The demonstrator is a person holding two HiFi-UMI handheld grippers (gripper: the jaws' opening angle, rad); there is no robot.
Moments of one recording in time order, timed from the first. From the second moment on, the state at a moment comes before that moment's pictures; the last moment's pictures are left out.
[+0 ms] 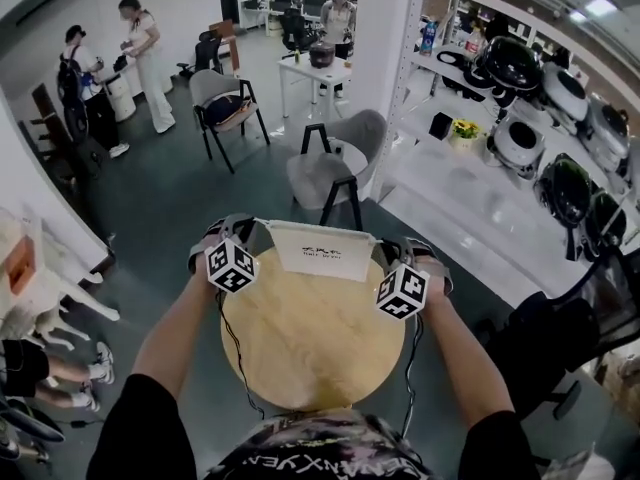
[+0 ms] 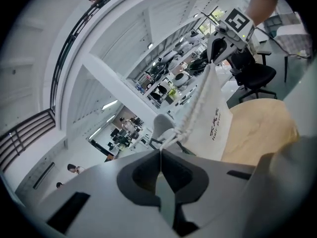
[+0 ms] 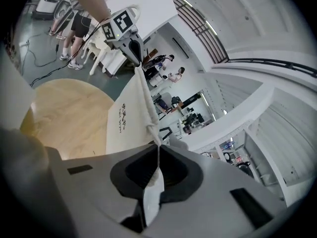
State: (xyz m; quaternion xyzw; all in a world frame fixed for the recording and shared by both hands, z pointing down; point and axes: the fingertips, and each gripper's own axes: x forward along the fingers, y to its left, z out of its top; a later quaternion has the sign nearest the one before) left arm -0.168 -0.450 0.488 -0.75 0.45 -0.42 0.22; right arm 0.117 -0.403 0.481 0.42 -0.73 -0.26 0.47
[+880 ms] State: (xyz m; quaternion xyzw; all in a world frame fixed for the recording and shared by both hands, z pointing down) left arm -0.154 -0.510 0.316 -0.71 0.49 -0.38 0.34; right arm 0.131 -0.464 0.314 0.47 -0.67 -0.36 0.44
